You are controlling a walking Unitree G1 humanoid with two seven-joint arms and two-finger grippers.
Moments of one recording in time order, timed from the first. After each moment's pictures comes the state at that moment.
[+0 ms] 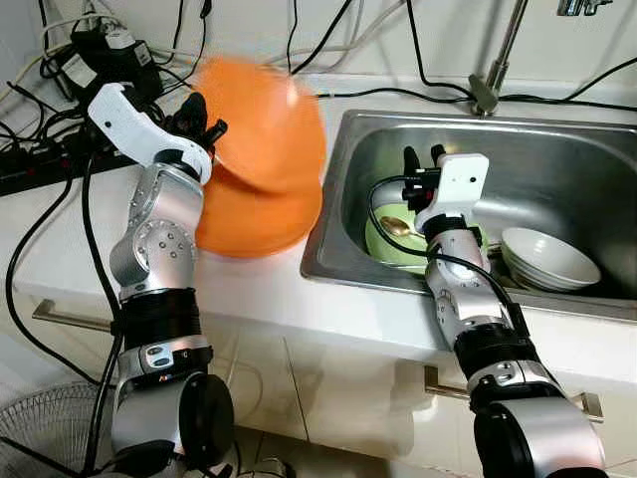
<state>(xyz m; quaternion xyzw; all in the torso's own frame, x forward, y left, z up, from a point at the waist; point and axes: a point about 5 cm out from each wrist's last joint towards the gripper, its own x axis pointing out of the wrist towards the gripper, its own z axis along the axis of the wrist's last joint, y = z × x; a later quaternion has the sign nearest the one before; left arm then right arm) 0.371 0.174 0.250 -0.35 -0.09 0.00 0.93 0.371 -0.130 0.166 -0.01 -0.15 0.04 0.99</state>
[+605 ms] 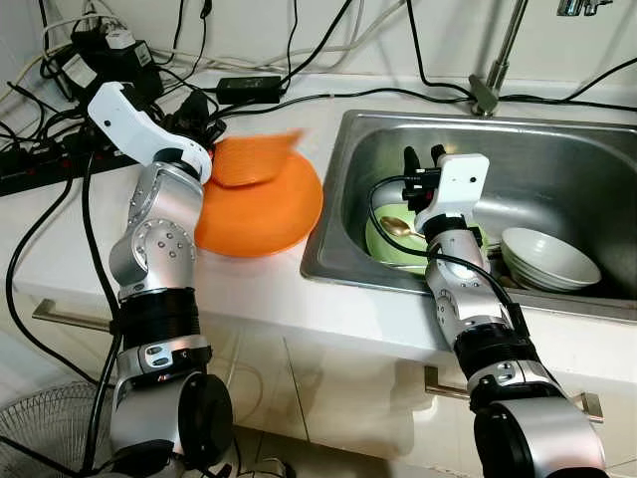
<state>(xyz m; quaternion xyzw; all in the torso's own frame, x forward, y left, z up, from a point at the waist) 0.371 0.174 0.250 -0.35 -0.09 0.00 0.93 0.371 -0.130 0.166 -0.01 -0.15 0.04 0.99</state>
